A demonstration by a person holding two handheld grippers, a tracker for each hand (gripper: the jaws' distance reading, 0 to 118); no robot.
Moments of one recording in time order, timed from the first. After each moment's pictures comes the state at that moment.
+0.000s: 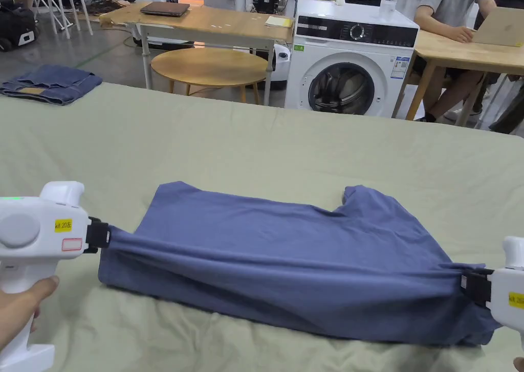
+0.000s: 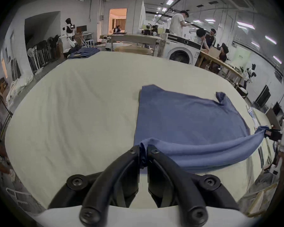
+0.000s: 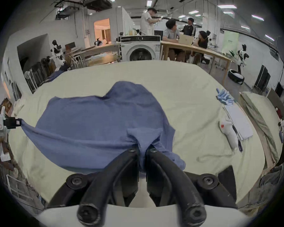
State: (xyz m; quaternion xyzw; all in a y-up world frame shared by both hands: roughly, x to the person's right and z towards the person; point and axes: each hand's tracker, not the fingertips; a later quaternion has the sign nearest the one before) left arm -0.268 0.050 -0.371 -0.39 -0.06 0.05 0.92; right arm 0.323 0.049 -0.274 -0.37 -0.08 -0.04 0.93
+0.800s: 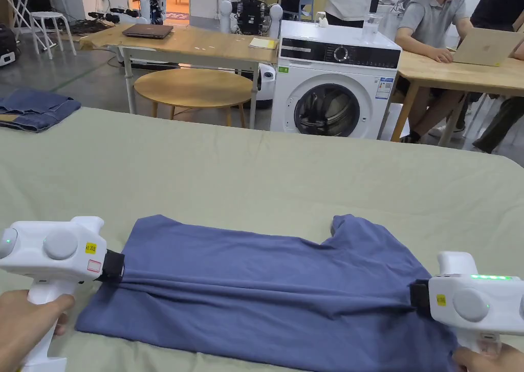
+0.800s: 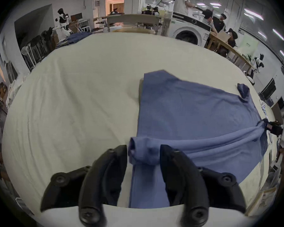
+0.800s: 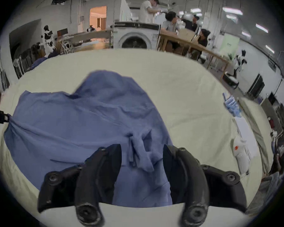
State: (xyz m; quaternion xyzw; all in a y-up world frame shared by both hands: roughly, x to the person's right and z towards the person) left arm -0.239 -0.005 -0.469 -0.46 -0.05 0.03 0.88; right arm 0.329 -0.013 -0.383 -0.38 -0.12 0.02 0.92
